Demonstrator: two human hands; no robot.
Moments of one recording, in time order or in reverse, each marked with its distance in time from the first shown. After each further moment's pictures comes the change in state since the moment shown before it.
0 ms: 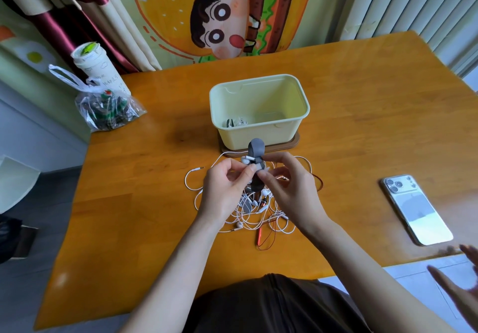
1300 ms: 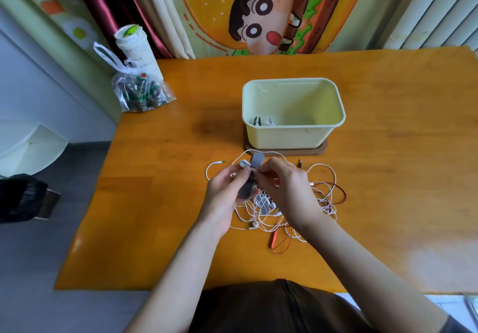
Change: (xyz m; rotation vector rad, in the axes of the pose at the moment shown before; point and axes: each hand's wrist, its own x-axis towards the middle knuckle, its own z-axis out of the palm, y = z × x) left_hand 0.001 -0.028 -0.032 -0.553 0.051 -0.367; right_hand 0.025 0.005 0.042 -0.264 -0.171 -0.264
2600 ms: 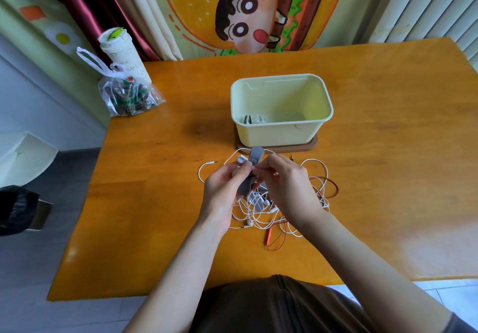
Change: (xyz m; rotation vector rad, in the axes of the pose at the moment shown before) left_hand -0.006 0.001 0.019 0.040 0.027 0.068; right_hand -0.003 0.001 -0.009 -0.009 0.099 -0.012
